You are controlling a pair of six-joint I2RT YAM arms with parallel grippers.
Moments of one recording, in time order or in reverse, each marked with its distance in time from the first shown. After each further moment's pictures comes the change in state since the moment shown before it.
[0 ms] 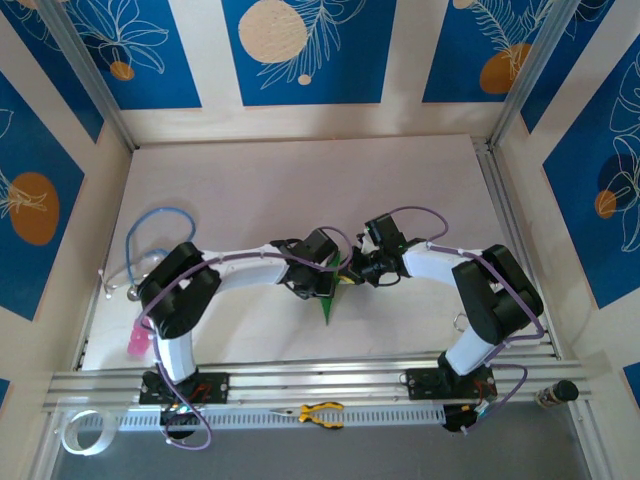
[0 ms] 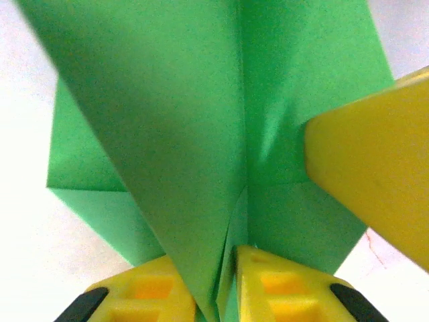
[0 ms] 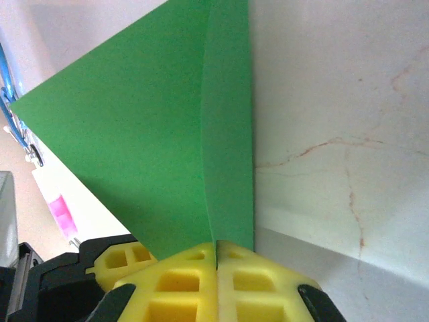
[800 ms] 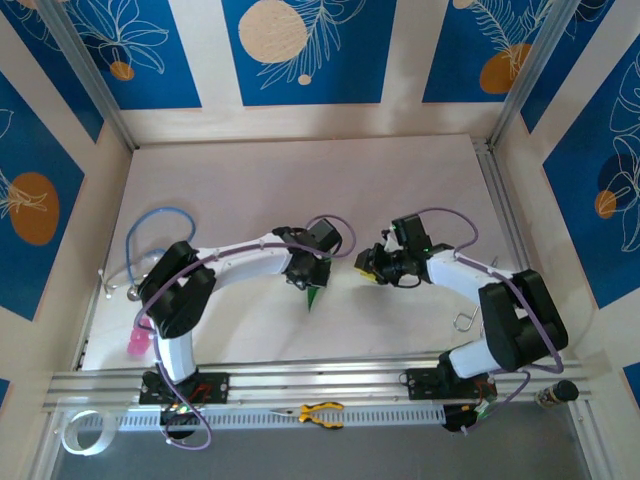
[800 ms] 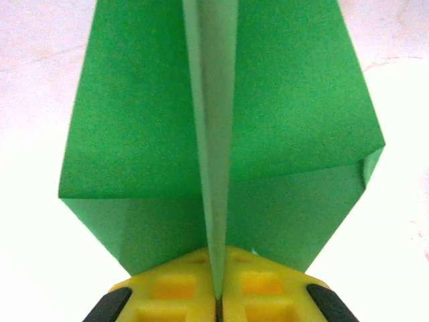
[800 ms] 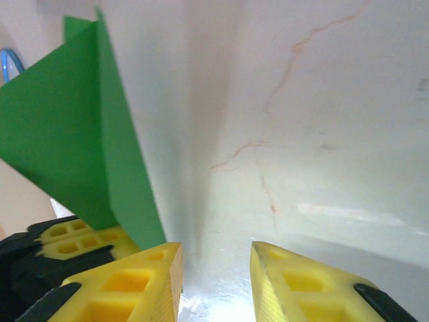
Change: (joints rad) left arm 0.005 0.002 0.152 -0.260 -0.229 0.068; right arm -0.141 -0.187 -0.102 -0.055 0.020 -0.035
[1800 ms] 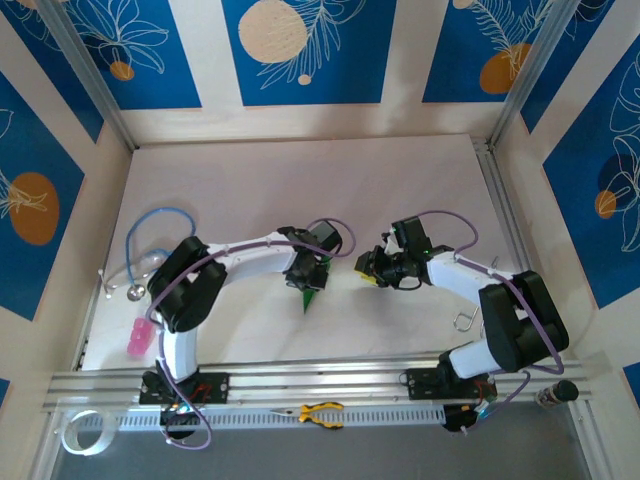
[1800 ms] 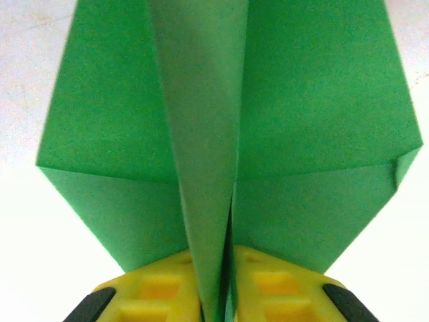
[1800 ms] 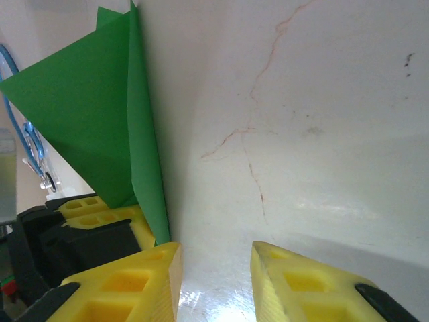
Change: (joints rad) left arm 0.020 0.068 0.015 -0.026 0.012 -0.009; right arm 0.008 -0.003 -0.010 -0.004 -0.006 0.001
